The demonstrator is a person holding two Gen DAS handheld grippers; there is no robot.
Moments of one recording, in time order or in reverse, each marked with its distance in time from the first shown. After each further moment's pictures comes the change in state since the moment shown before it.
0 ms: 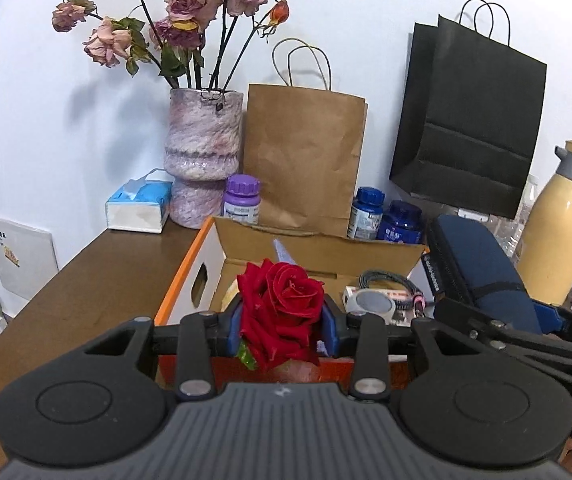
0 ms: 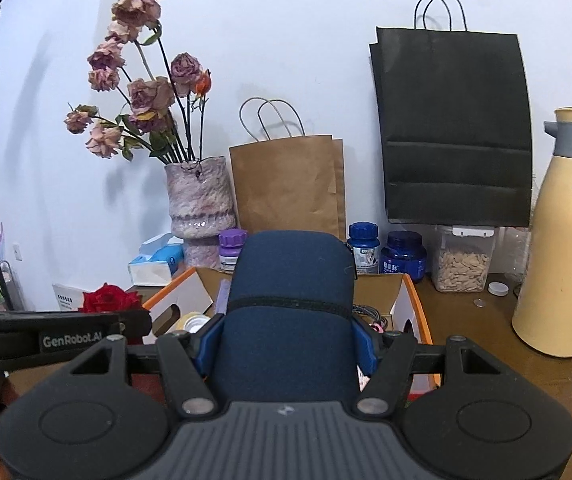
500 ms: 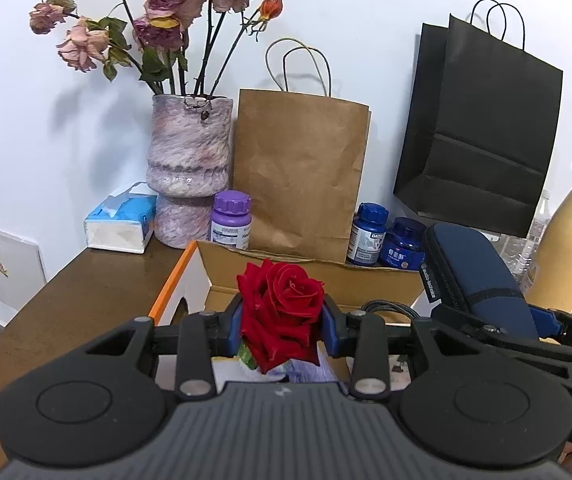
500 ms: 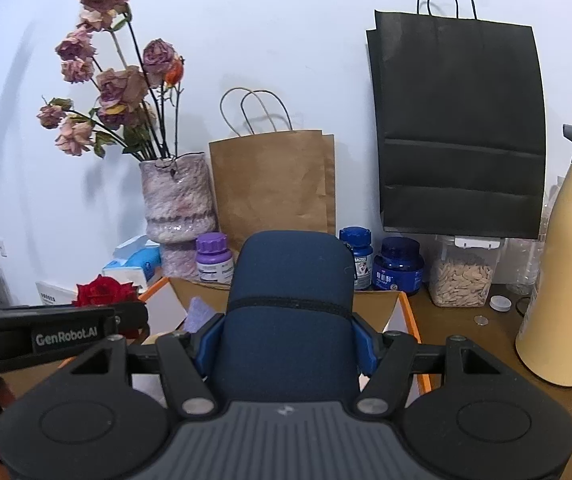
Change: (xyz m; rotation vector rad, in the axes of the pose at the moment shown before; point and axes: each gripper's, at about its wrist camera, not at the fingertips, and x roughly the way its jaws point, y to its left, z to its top) left arm 0.048 -0.008 0.024 -0.001 -0.013 -0.004; right arm 0.051 -0.014 0.024 -0.010 0.024 -0.030
